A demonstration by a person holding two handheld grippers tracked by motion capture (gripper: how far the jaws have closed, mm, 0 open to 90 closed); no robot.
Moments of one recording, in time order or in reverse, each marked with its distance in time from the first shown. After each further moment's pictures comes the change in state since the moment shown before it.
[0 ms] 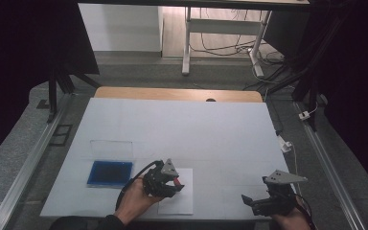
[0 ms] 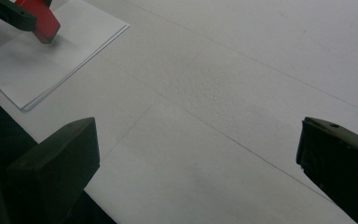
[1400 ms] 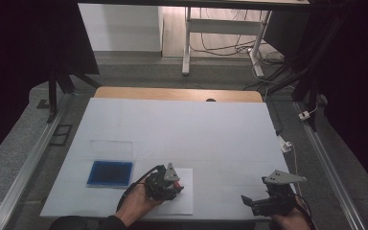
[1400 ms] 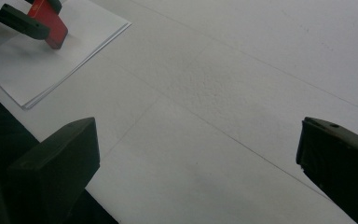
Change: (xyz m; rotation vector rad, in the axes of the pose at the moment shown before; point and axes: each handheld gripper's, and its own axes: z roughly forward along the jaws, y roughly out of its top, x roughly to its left) left arm -0.006 -0.008 0.011 0.018 0.063 0.015; right arm 0.001 0.000 0.001 0.009 0.003 -0.007
